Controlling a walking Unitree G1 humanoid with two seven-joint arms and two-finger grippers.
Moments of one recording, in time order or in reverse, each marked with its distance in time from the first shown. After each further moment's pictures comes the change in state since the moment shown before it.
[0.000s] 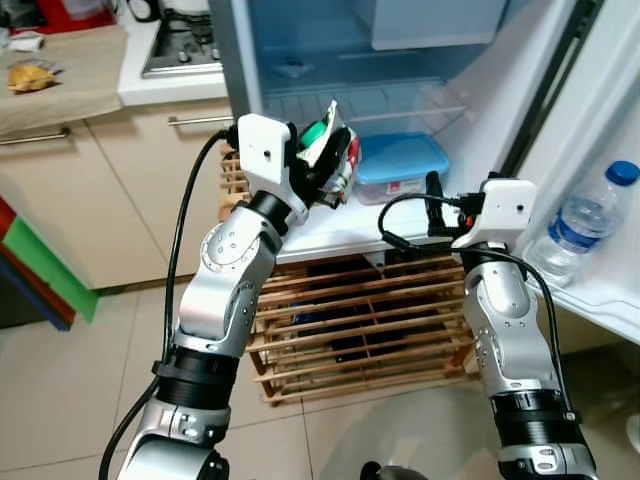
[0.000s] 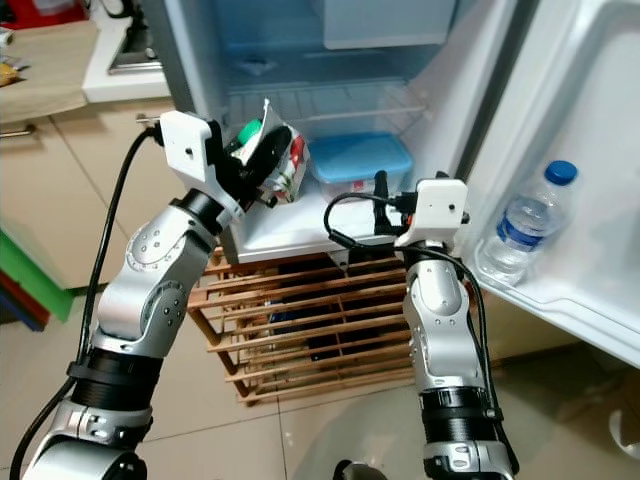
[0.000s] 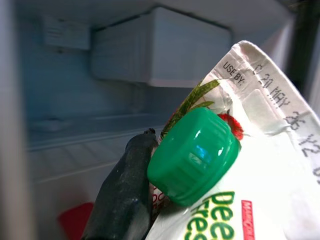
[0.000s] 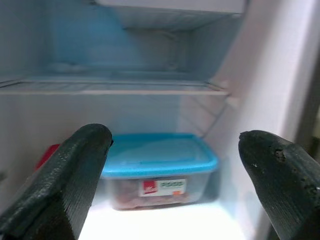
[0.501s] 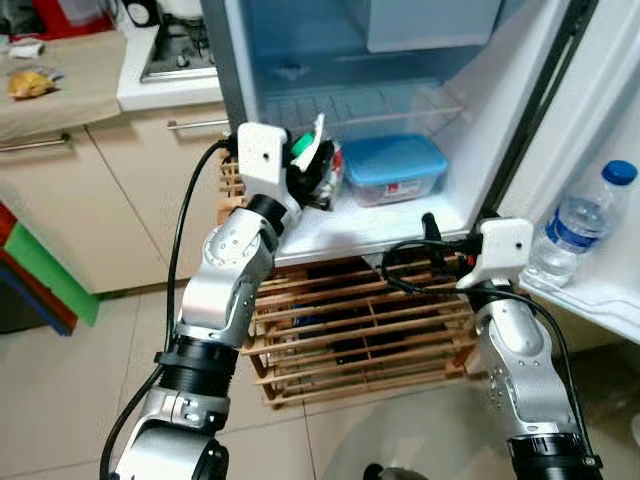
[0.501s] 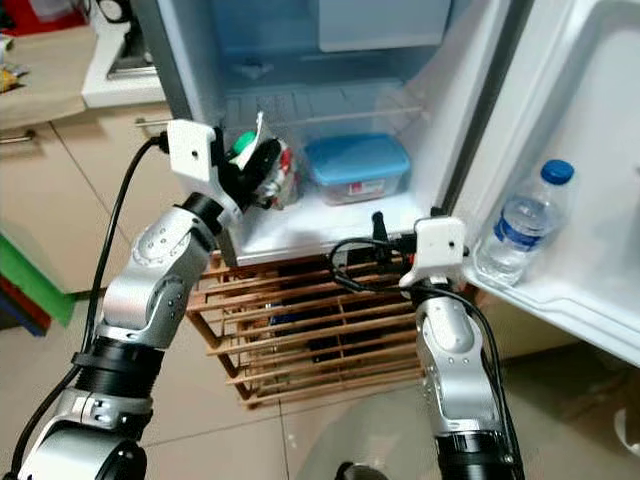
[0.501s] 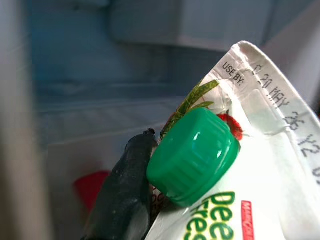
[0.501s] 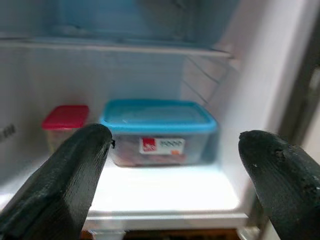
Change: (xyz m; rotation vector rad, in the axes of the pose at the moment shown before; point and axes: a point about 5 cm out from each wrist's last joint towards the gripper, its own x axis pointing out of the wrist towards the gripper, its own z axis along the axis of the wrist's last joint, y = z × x) left arm 0.002 0.018 -0.022 -0.021 0.119 0.120; right arm -0.021 0.000 -0.018 -0.022 0.072 0.052
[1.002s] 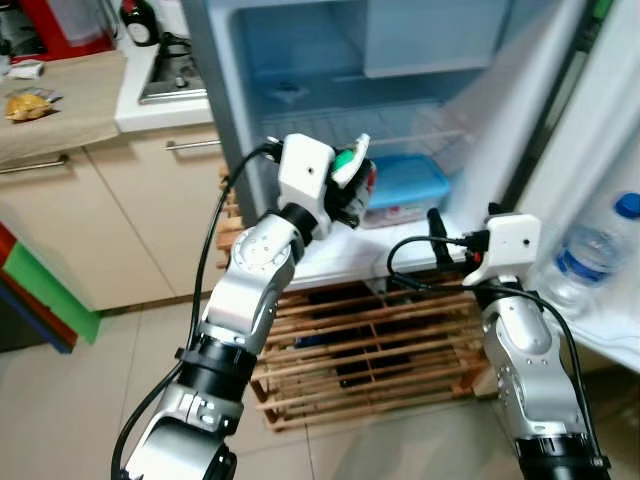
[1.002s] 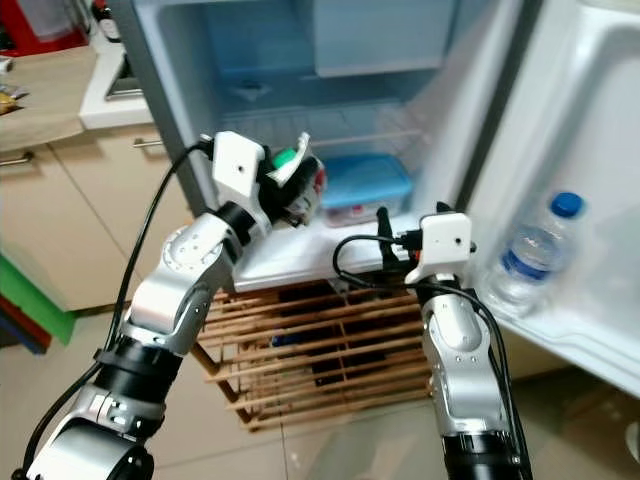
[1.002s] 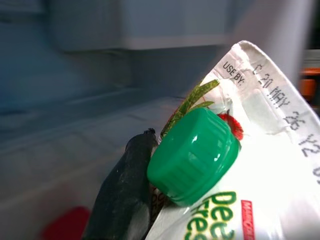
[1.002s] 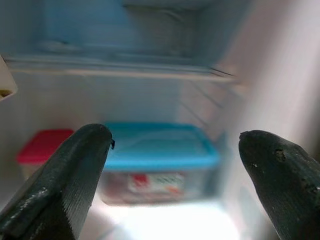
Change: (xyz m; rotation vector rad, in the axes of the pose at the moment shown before) left arm 0.007 -0.032 -0.006 0.110 0.027 -0.161; right arm -0.002 -0.002 0.002 -0.005 -0.005 0.004
